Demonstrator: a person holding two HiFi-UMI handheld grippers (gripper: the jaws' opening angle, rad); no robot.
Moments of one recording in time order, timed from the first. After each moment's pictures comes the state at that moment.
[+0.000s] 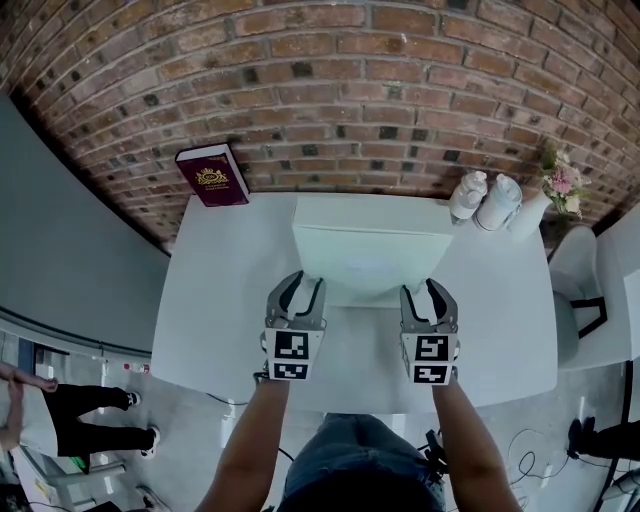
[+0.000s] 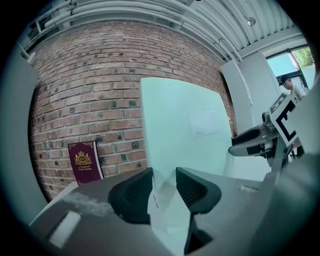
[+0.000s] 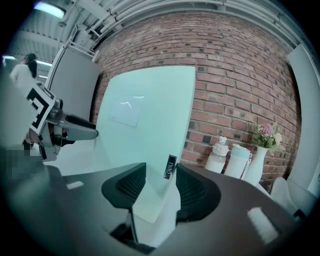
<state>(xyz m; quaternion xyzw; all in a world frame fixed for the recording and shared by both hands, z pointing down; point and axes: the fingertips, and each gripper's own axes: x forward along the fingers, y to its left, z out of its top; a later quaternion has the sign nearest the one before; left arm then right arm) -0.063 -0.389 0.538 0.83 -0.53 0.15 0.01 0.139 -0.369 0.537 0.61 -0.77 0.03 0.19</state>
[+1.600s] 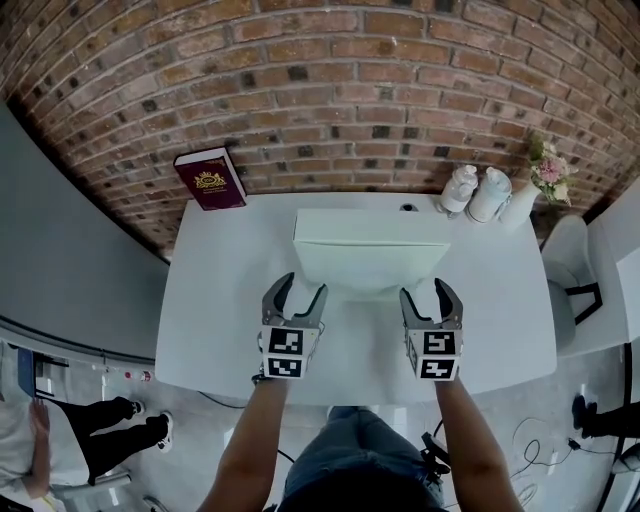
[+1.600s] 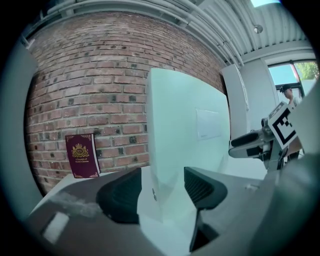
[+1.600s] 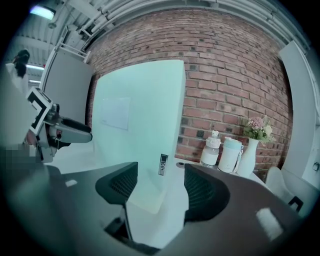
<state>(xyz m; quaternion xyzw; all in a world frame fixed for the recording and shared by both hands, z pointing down) -0.072 -0.373 0.543 0.85 -0.50 0.15 0.06 0.149 -0.345 0.541 0.63 -0.75 0.07 0.19</state>
